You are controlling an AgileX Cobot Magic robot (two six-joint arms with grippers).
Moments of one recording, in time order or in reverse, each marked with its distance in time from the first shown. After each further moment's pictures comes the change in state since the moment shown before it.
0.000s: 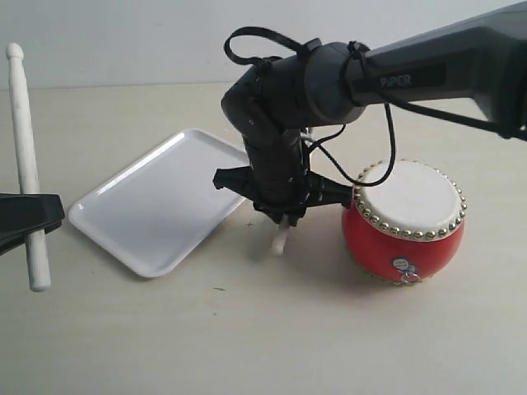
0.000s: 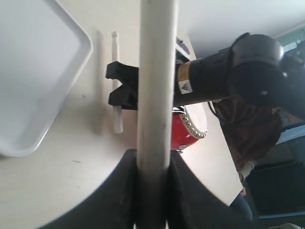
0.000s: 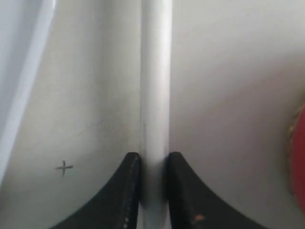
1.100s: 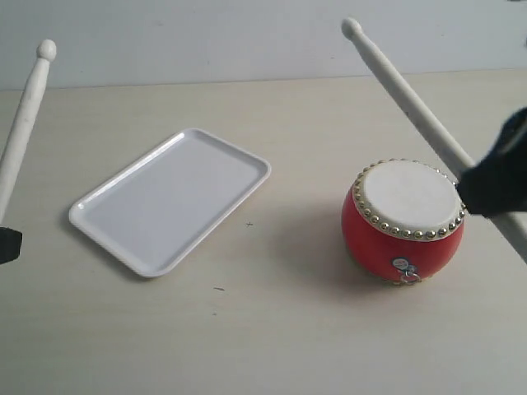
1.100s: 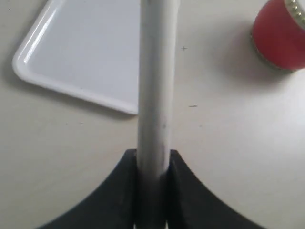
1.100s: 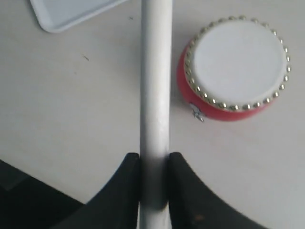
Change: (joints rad) left arm -0.471 -0.335 -0.229 1.023 -0.375 -0.817; right arm 0.000 -1.201 0.533 0.227 0.229 -0.881
